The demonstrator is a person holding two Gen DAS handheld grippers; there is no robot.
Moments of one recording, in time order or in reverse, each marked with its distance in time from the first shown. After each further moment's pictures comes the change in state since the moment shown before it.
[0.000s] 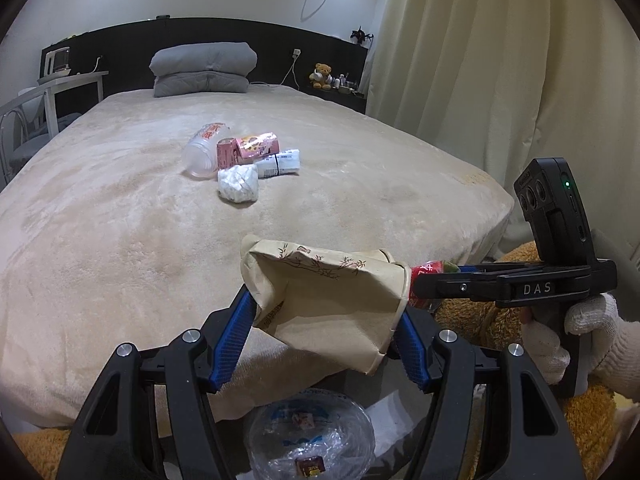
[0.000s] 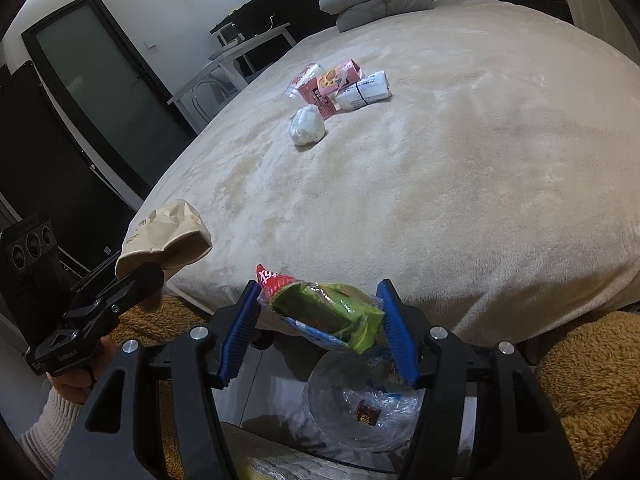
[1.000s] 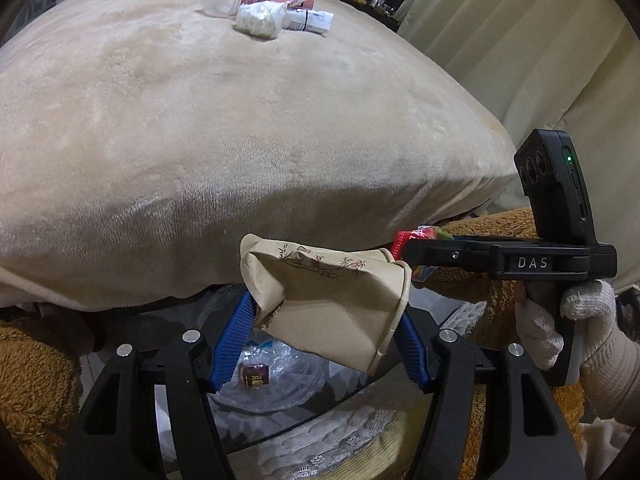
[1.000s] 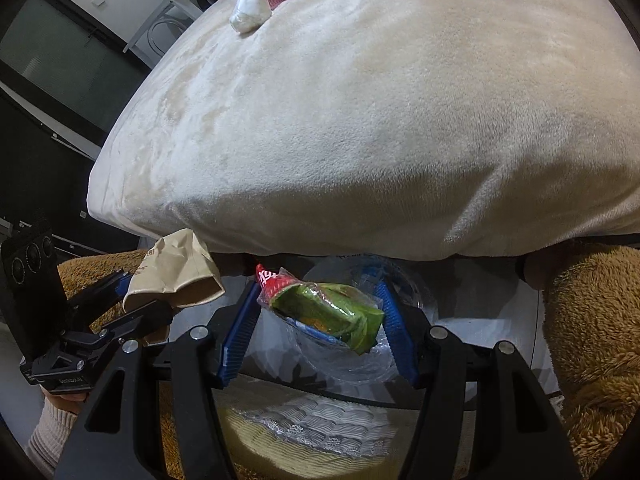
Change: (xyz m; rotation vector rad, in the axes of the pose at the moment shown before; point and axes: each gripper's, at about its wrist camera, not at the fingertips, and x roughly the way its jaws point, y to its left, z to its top) left arm 0.048 0.016 -0.067 -0.263 0.350 -0.084; right arm 0.056 -0.026 -0.036 0.106 0.307 -0.068
